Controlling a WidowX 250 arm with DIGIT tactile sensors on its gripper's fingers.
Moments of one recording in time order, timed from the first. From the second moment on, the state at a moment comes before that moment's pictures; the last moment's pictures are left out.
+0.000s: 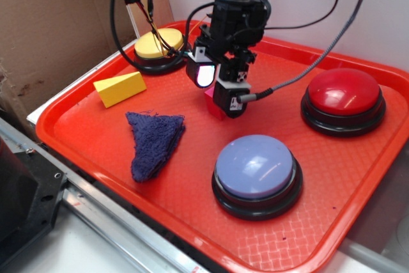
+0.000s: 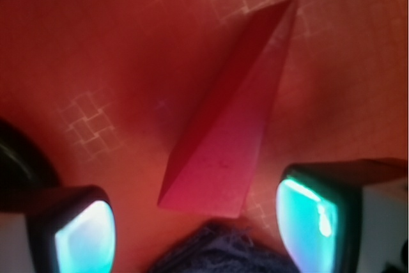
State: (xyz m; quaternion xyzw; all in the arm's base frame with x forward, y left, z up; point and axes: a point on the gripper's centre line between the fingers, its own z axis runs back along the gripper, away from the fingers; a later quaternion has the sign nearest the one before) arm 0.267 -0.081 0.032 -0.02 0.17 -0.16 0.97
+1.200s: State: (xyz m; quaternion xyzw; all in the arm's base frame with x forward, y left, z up) arm 0.269 -0.066 0.077 0.00 0.11 -0.14 0.98
